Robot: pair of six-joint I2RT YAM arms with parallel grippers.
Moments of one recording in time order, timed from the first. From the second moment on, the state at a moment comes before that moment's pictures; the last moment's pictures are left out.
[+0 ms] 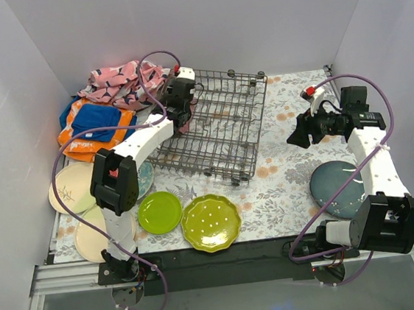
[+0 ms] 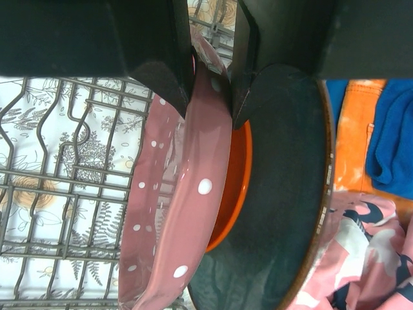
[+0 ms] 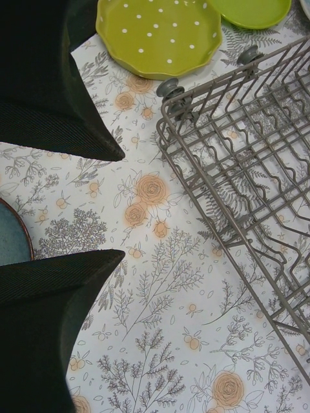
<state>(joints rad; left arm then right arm) -0.54 1.97 1.66 -0.27 -0.57 -0.02 -0.15 1.27 1.13 -0.78 -0.85 -0.53</state>
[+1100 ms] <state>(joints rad) -0.57 1.93 1.78 -0.34 -0.59 -0.10 -0.15 1.25 1.10 -0.77 -0.85 -0.54</state>
